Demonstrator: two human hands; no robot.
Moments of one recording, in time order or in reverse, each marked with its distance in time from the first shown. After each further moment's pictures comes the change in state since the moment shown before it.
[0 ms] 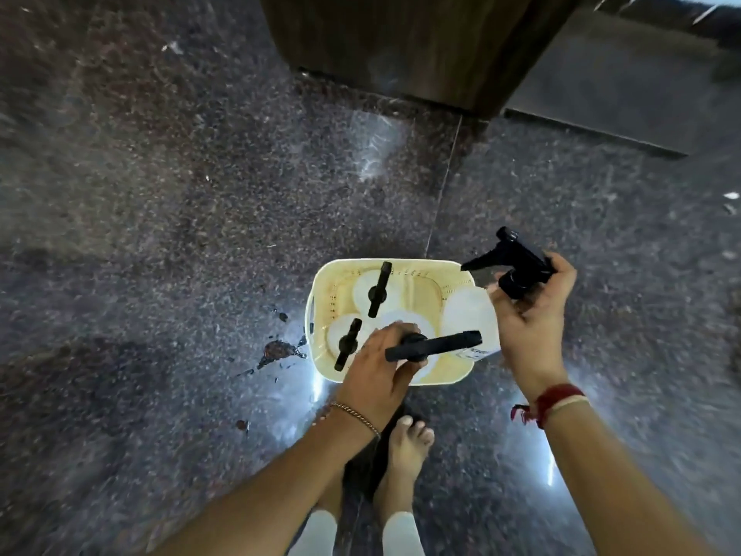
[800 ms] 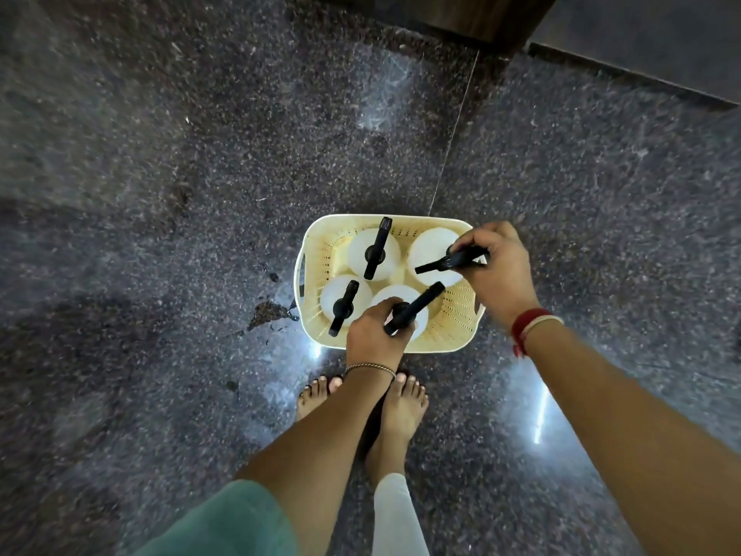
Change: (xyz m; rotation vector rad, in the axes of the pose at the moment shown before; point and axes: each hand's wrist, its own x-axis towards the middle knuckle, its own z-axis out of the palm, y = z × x) left_hand 0.011 -0.051 0.057 0.080 0.183 -0.450; right_hand 0.033 0.043 0.026 -0.369 -0.337 -0.023
